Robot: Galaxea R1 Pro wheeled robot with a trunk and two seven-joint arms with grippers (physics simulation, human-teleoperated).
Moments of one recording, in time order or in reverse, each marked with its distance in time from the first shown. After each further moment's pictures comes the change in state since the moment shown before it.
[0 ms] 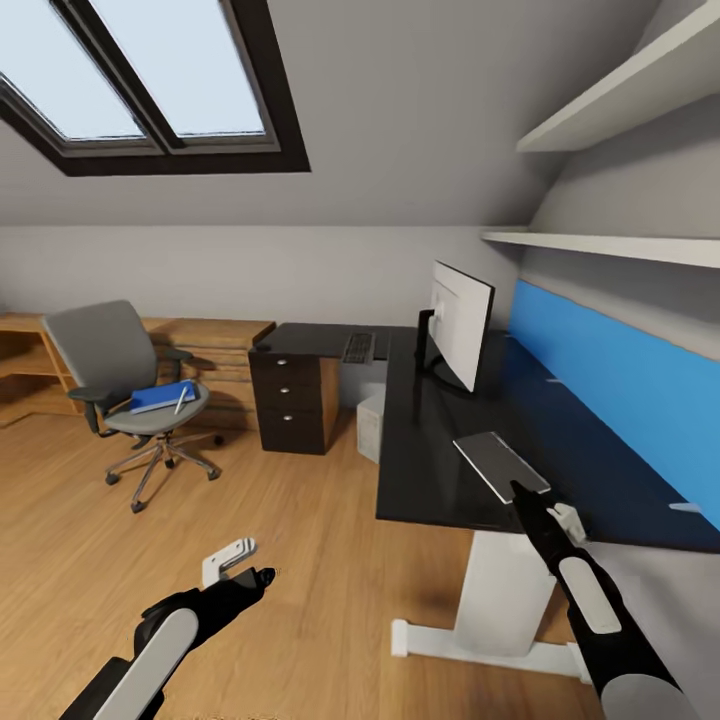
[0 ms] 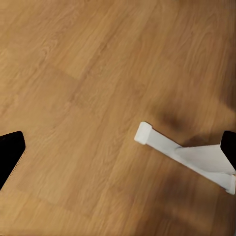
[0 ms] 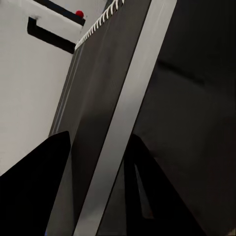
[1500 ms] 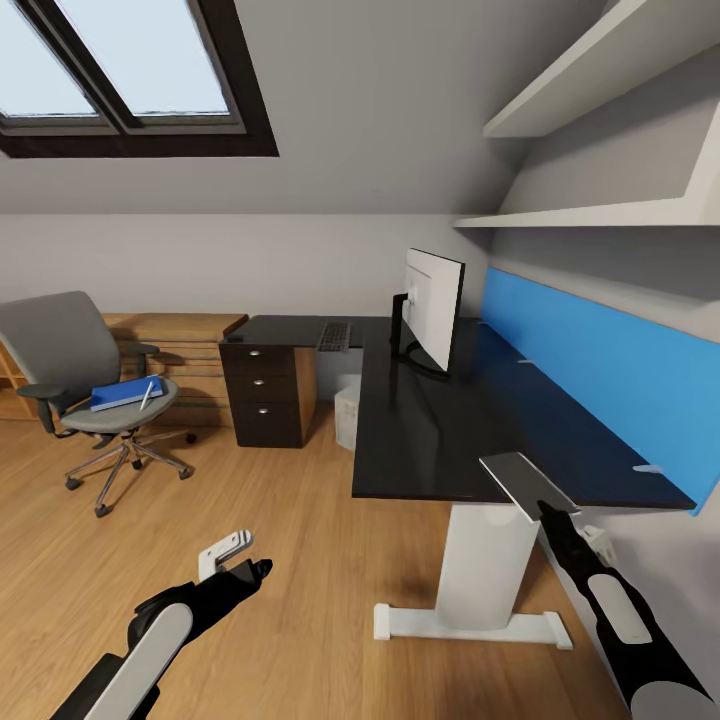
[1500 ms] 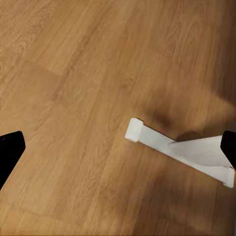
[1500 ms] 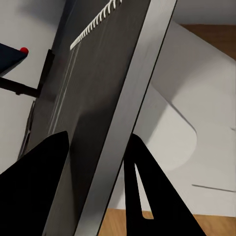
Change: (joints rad) left arm 0.000 0.003 0.025 -0.031 0.001 0.004 -0.004; right arm -0.001 -0.074 -0.056 0.115 -0.034 0.000 -0.004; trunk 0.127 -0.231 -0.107
